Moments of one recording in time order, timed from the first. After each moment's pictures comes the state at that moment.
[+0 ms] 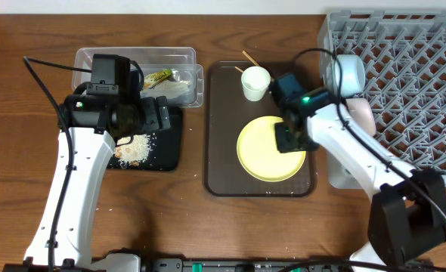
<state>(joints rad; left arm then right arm) -0.06 1.42 1.32 -1.08 0.12 -0.27 0.46 1.77 1.31 -1.07 0.11 0.43</state>
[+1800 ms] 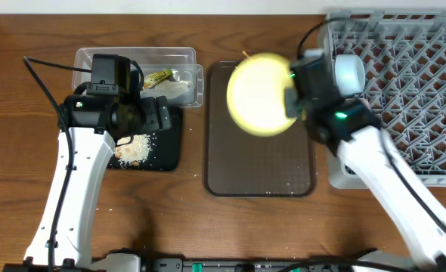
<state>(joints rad) -0.06 1.42 1.32 -1.08 0.12 -0.27 0.45 1.44 1.33 -0.66 0.39 0.23</state>
